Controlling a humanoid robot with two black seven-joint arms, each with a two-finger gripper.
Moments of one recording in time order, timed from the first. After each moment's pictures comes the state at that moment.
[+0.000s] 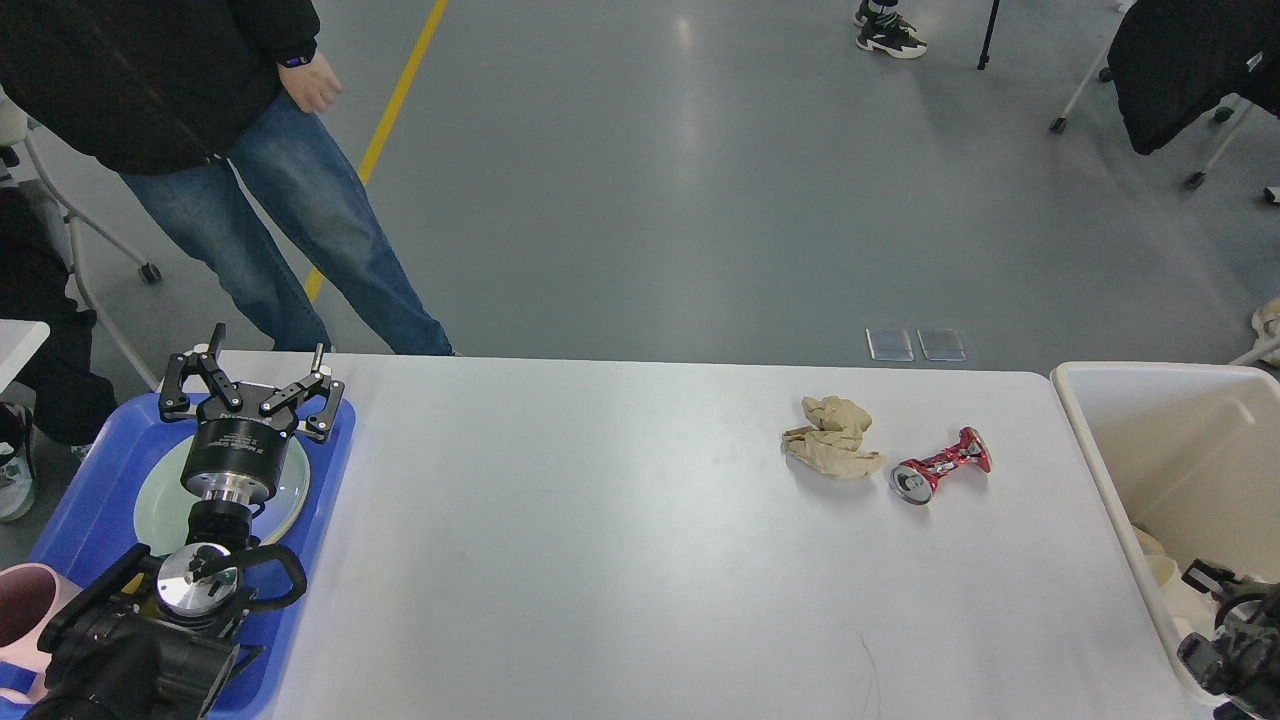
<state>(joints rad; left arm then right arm) -0.45 0.19 -1.20 -0.54 -0.21 -0.64 -0.23 0.54 -0.34 -1.02 0.11 0.13 -0.21 -0.14</state>
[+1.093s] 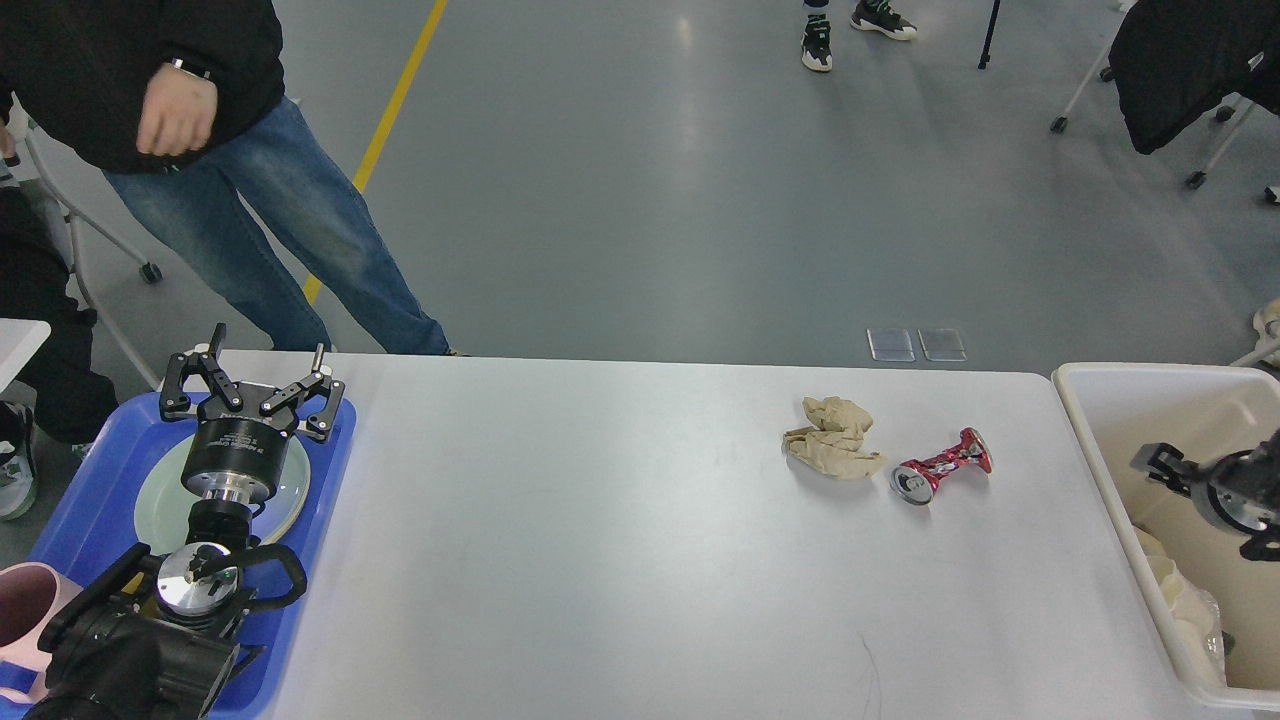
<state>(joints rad) -0.45 0.19 -1.20 -0.54 -0.21 -0.64 -0.23 1.30 -0.52 -1.22 0.71 0.03 0.27 -0.12</state>
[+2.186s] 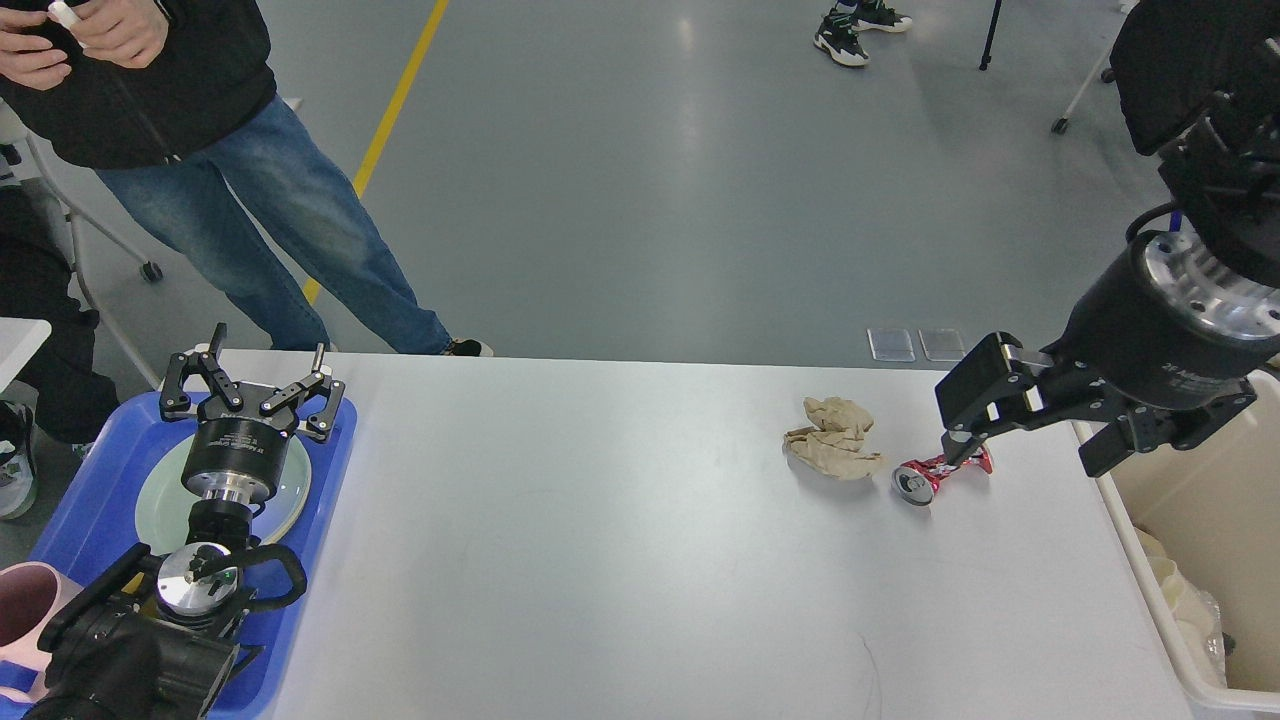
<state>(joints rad) -0.45 0.19 -1.20 -0.54 -0.21 -0.64 -0.23 2.56 -0.45 -1.31 1.74 0.02 0.82 -0.21</state>
